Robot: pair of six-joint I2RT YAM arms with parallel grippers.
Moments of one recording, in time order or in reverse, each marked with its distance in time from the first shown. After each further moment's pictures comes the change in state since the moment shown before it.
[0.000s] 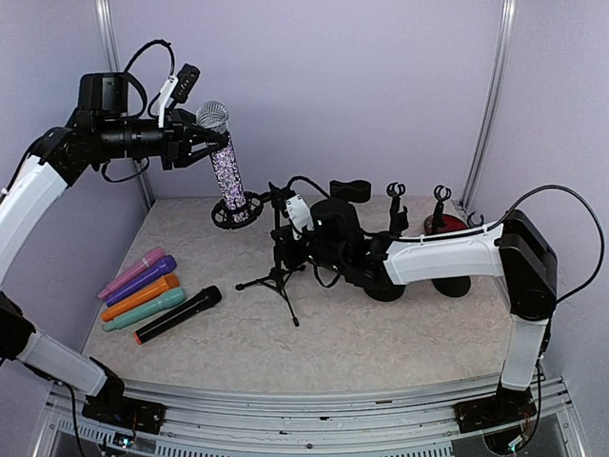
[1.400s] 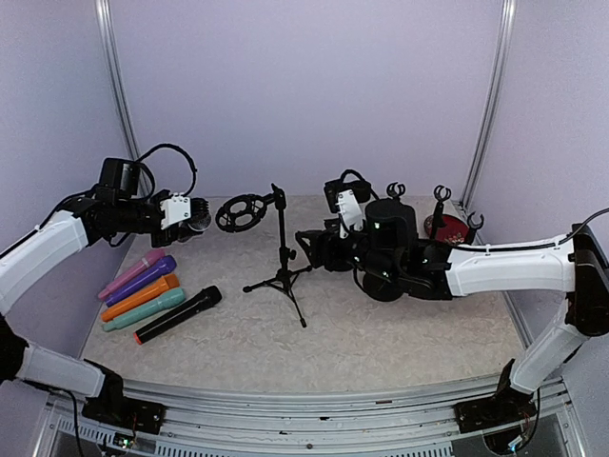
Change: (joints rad) left arm 0.179 -0.143 -0.631 0.145 -0.196 0.975; right arm -0.001 -0.349 -0.296 0.008 0.039 0.126
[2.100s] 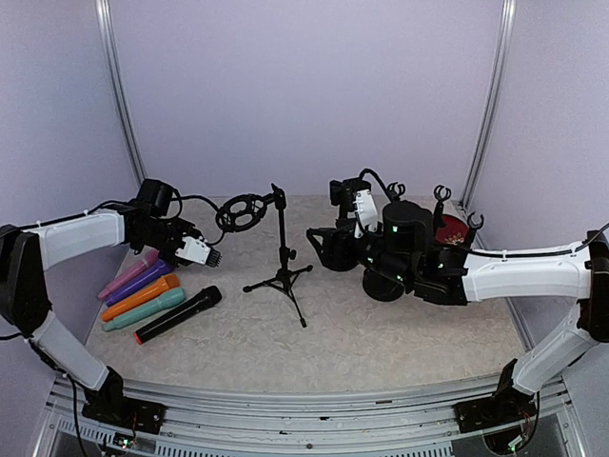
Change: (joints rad) left arm 0.014 0.298 -0.024 0.044 -0.230 0.552; right arm 0.000 -0.105 -0.092 0.026 0.023 0.063
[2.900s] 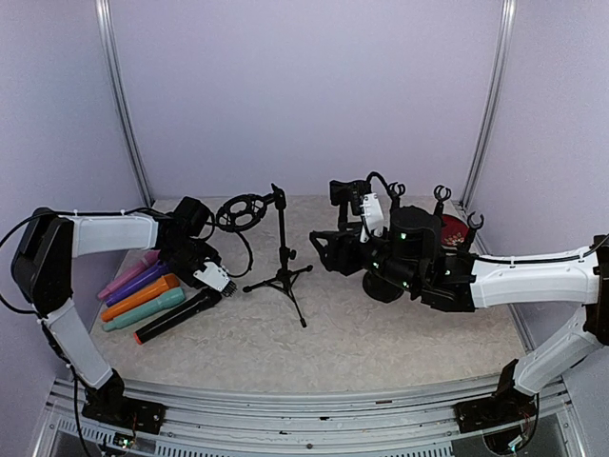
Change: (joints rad) left arm -0.164 0.183 0.041 -0.106 -0.243 0.044; right arm 0.029 -0.052 -0.051 0.020 0.019 0.029
